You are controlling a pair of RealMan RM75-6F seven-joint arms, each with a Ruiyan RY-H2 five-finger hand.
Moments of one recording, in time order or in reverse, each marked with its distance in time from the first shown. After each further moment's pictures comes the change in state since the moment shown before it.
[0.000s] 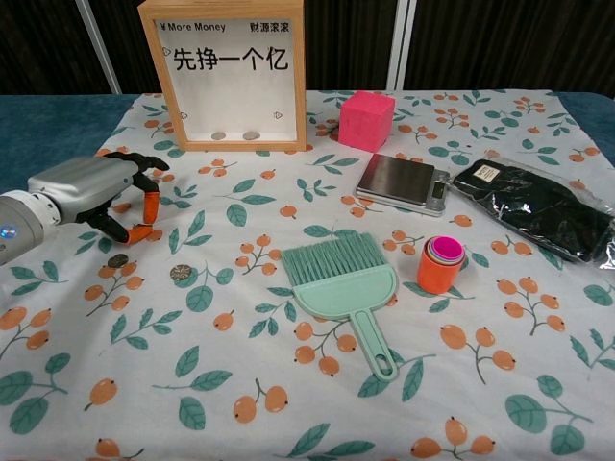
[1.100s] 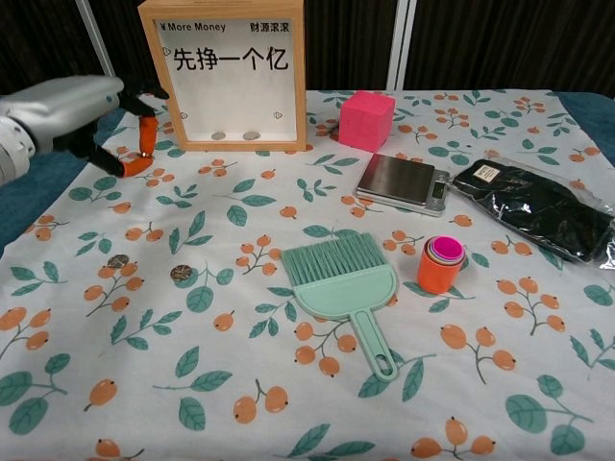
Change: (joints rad) left arm 0.005 0.233 -0.092 -0.437 -0.019 0.109 0.076; right arm -0.002 -0.001 0.011 -0.012 0.027 -0.003 -0.009
